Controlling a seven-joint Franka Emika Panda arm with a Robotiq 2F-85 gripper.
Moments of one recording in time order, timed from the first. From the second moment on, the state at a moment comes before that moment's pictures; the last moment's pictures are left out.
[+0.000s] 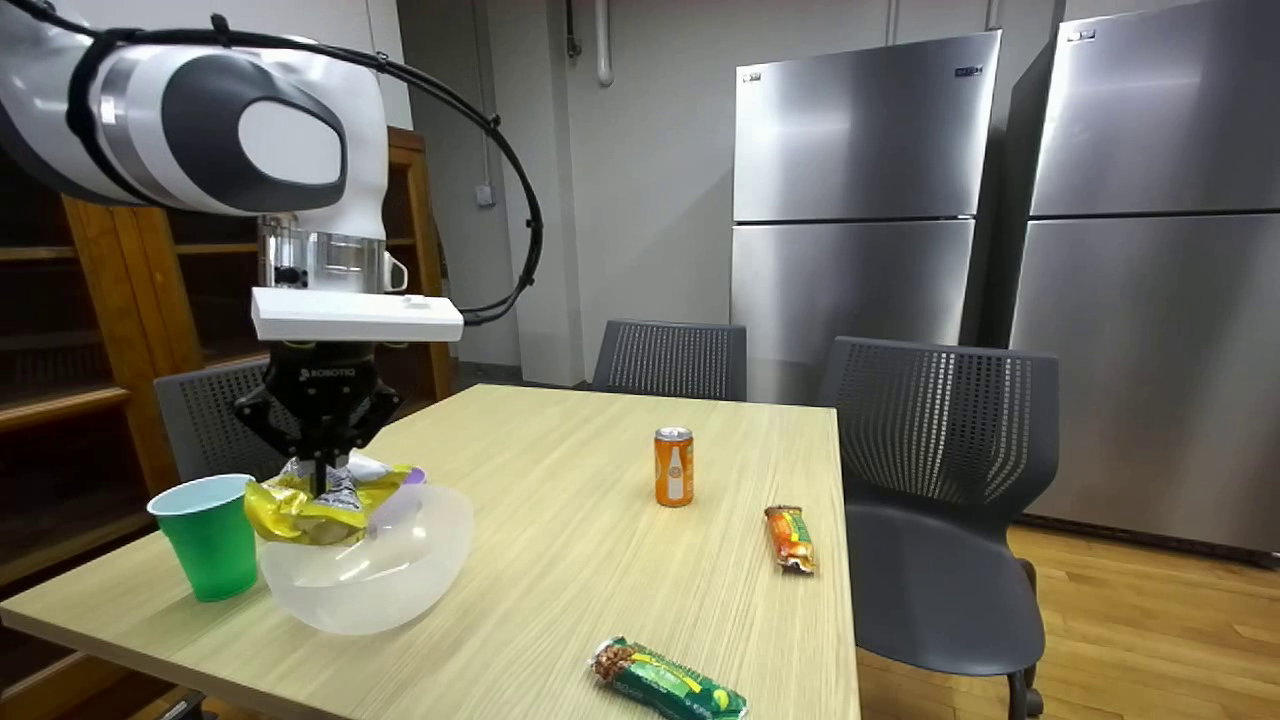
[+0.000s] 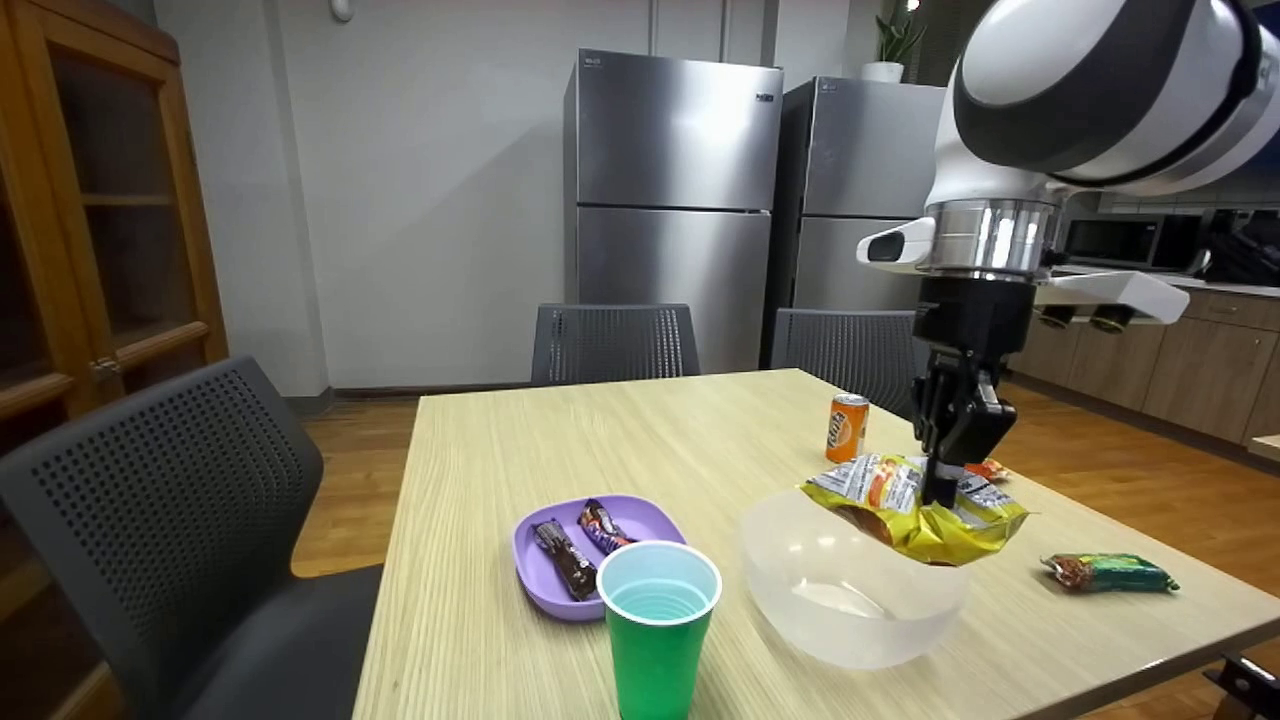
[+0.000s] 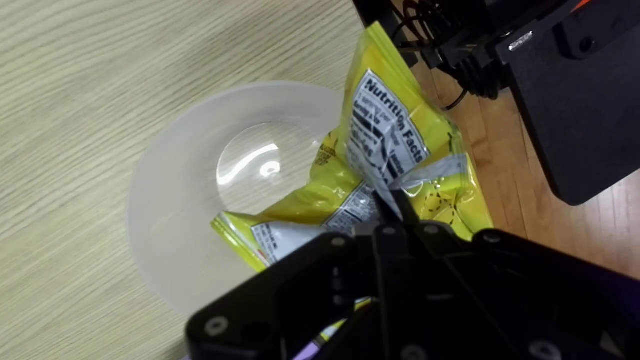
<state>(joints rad) 0.20 -0.23 -0.08 -2.78 0.17 2.46 -1.08</state>
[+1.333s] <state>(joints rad) 0.21 -0.02 -0.01 -2.73 0.34 2.76 -1.09</state>
